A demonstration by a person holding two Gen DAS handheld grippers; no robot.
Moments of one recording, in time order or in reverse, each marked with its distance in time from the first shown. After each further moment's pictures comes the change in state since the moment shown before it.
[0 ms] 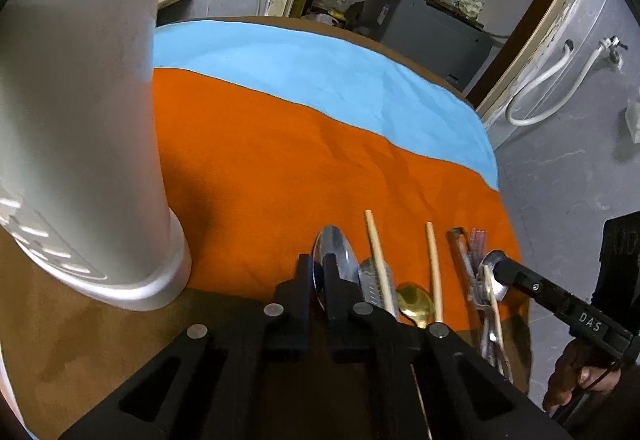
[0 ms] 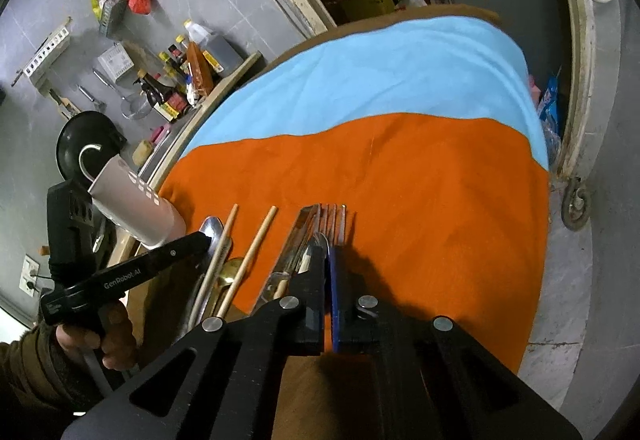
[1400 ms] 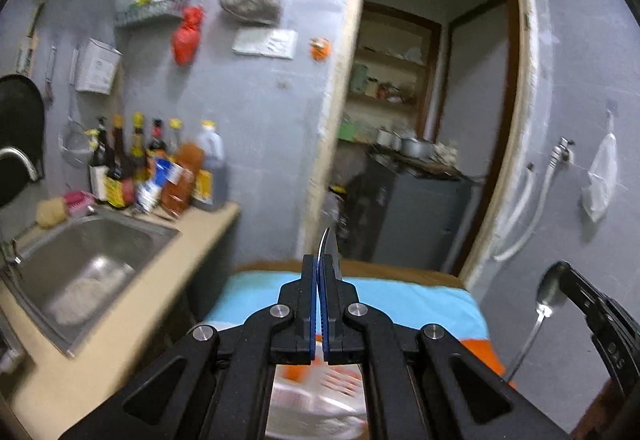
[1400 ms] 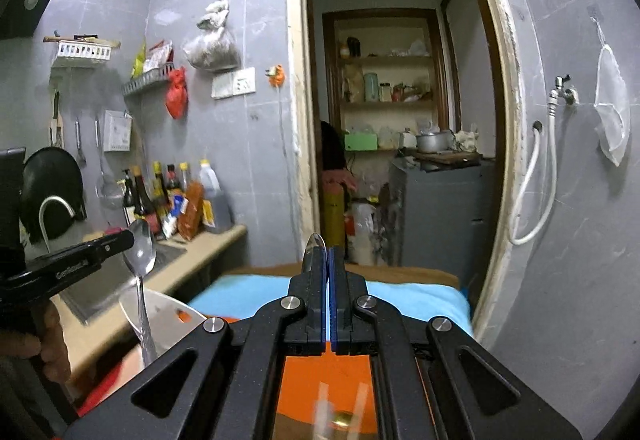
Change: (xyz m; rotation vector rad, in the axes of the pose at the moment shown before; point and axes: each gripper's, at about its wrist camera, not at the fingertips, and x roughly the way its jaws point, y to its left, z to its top) left arm -0.224 0.095 0.084 0.140 -0.639 0.052; right arm -0.127 0.307 0.033 -0.291 -0.712 -0.428
